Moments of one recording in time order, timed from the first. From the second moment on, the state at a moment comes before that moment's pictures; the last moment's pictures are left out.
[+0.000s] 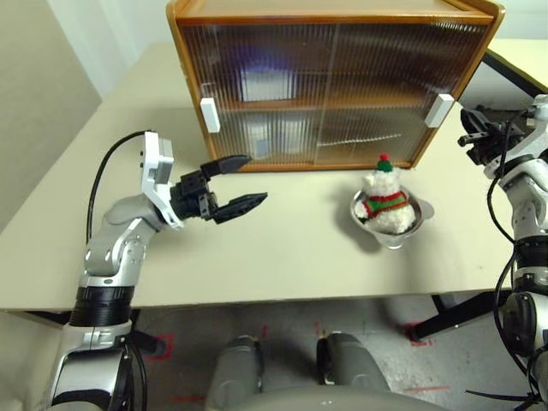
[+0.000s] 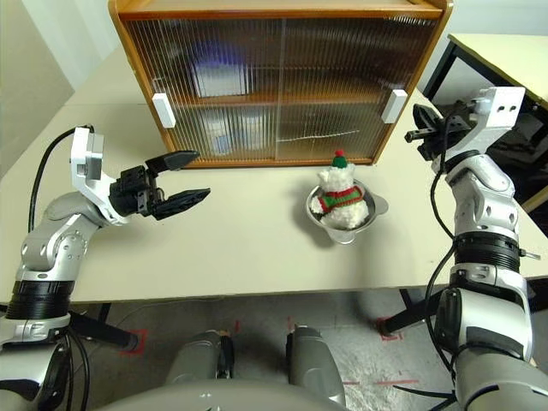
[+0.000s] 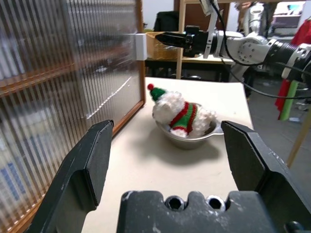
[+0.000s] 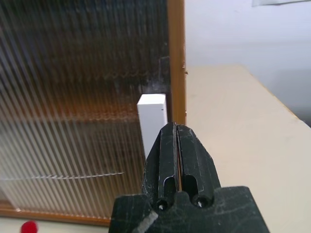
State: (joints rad) left arm -0.35 0.52 0.09 -0.03 -0.58 0.26 -1.12; right arm -0.63 -0.58 -0.35 0.62 0.33 0.02 0.55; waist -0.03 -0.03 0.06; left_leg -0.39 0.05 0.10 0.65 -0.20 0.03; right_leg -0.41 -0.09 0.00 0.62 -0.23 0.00
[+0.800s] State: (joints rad) left arm -0.30 0.54 0.10 -0.06 -0.58 0.27 -1.09; right arm -0.79 -0.57 -0.29 0.83 0.23 -0.01 0.53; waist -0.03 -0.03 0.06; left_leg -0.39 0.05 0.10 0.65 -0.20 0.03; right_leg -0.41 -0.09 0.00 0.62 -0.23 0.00
